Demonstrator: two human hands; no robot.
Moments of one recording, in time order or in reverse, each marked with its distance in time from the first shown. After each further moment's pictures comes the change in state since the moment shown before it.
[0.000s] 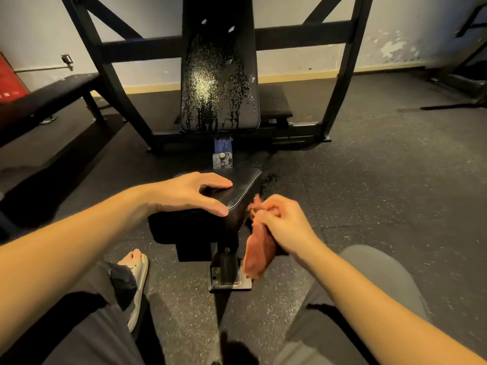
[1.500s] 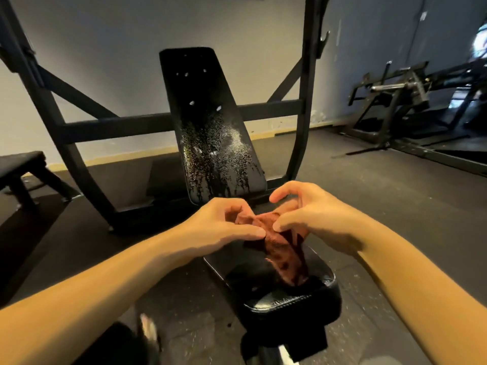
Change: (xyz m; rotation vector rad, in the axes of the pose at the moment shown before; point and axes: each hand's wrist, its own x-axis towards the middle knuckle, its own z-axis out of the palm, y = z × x) left_hand -0.037 -0.051 -0.112 -0.337 0.150 0.458; right_hand 0.044 -0.197 0.063 0.007 -0.008 0.072
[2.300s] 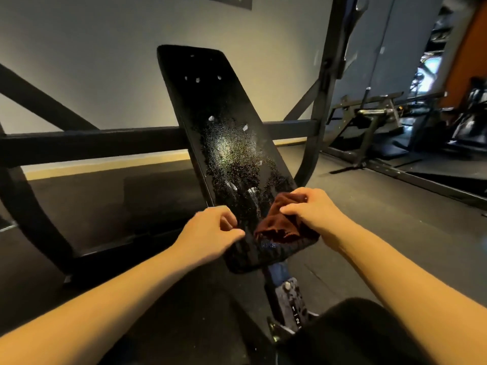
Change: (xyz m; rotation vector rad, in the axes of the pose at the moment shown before) left_hand 0.176 -0.183 -0.214 0.389 0.215 0.012; right_hand 0.299 -0.023 0.071 -0.180 0.551 0.145
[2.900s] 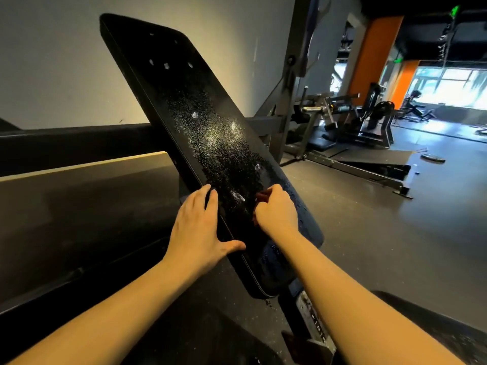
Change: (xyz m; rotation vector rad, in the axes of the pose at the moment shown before) left_hand 0.091 -0.094 -0.010 0.276 0.085 0.342; right_hand 0.082 -0.020 0.135 -0.391 0.425 0.111
